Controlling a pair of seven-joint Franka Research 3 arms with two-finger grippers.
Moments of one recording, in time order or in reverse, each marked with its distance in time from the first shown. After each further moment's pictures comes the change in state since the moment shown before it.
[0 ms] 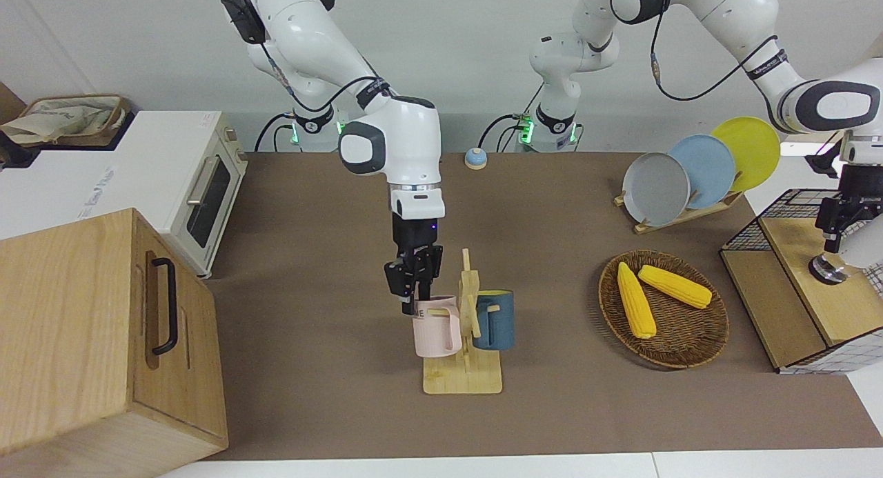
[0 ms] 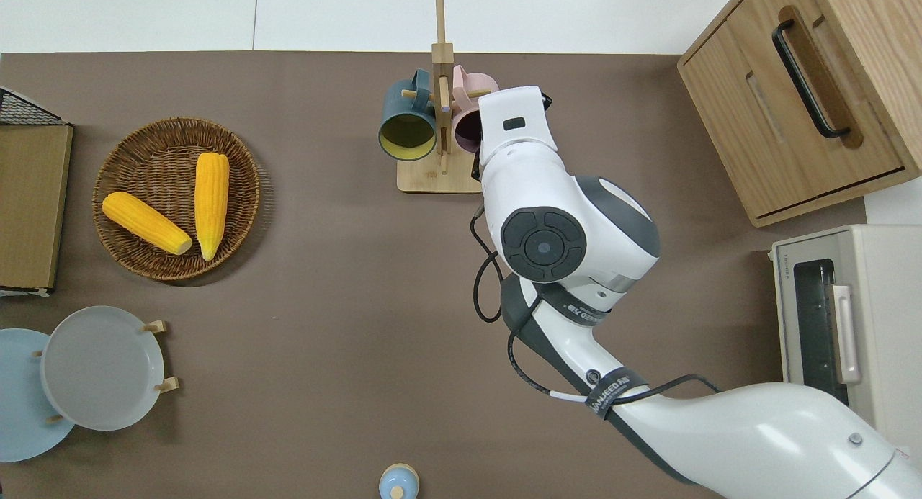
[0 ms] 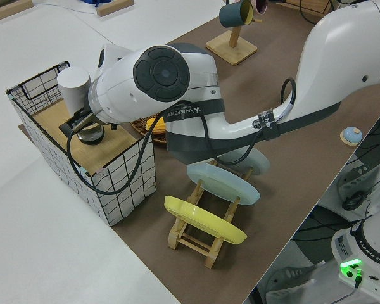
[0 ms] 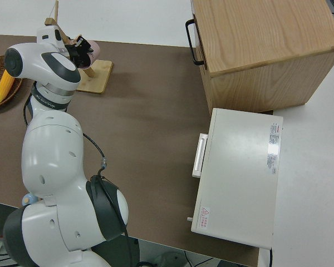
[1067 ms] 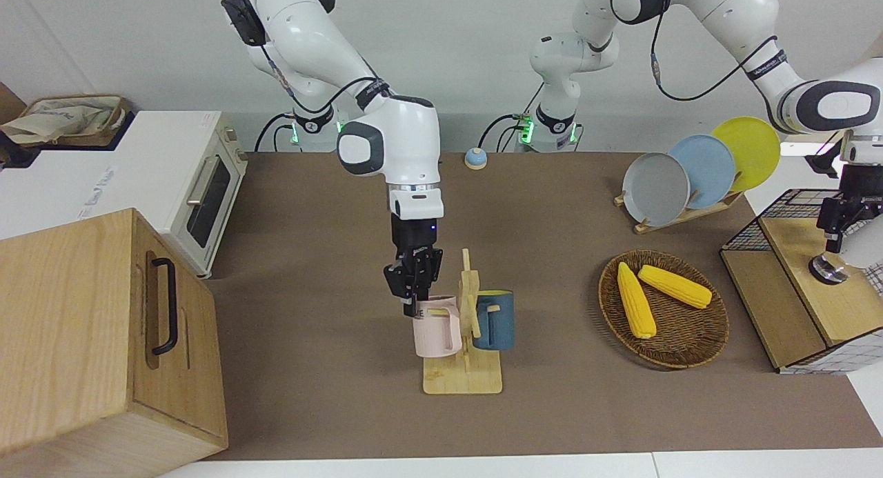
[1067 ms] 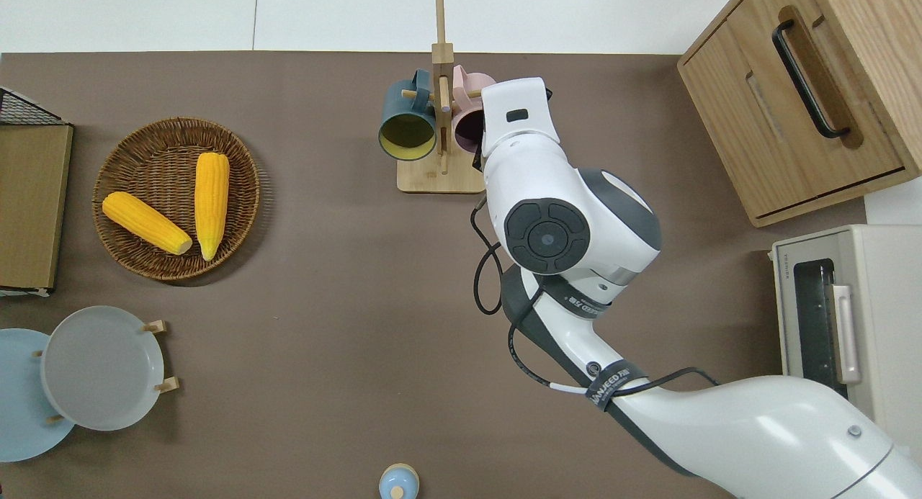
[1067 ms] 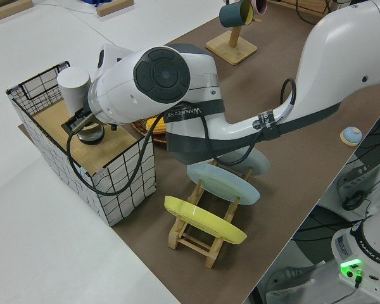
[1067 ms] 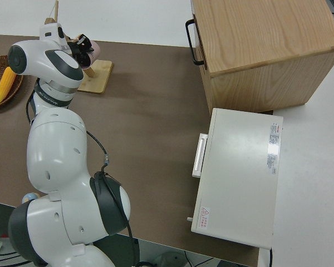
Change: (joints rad) left arm 0.001 0.000 0.000 0.000 -0.007 0.003 0.001; right arm 0.001 0.042 -0.002 0.046 0.000 0.005 0.000
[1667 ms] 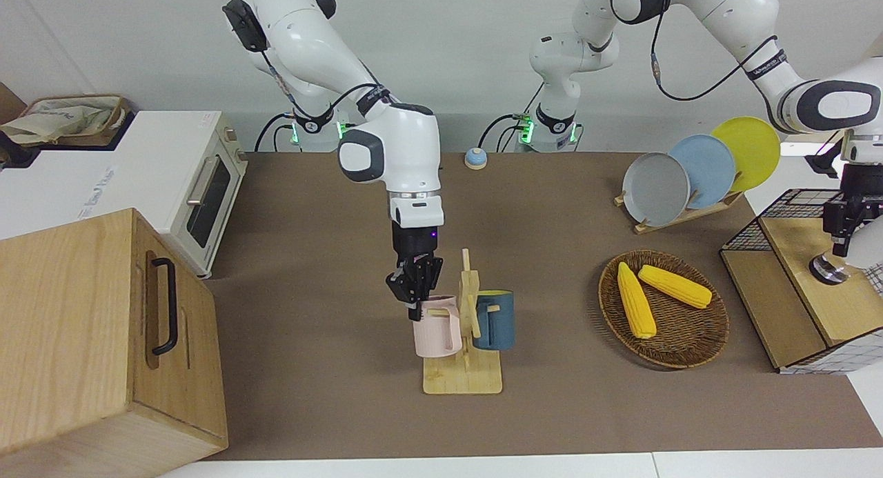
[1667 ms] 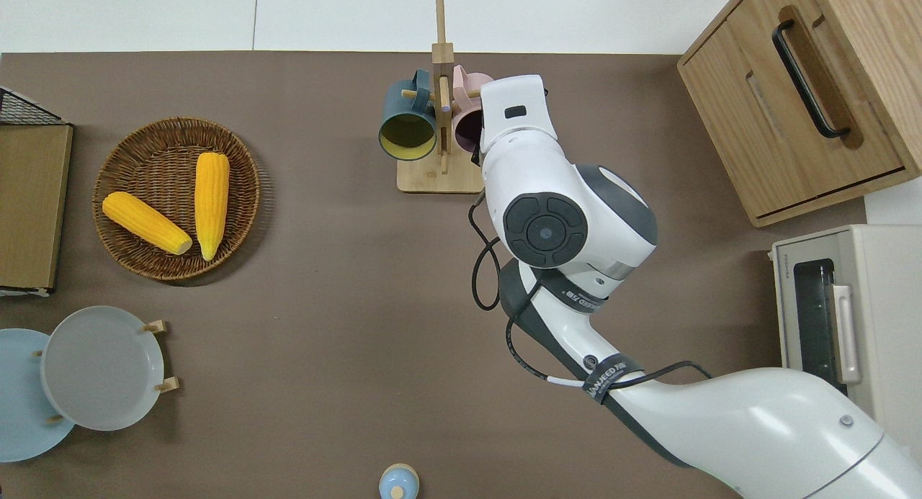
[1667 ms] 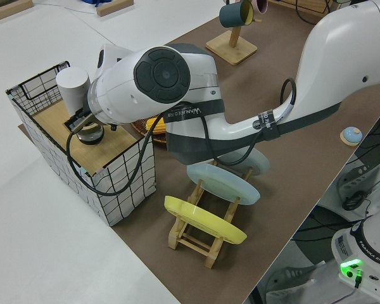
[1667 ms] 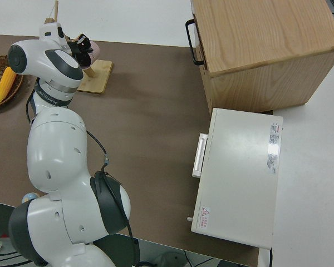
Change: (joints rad) left arm 0.001 0.000 0.000 0.001 0.000 0.002 0.002; right arm 0.001 0.002 0.000 0.005 0.000 0.000 0.000
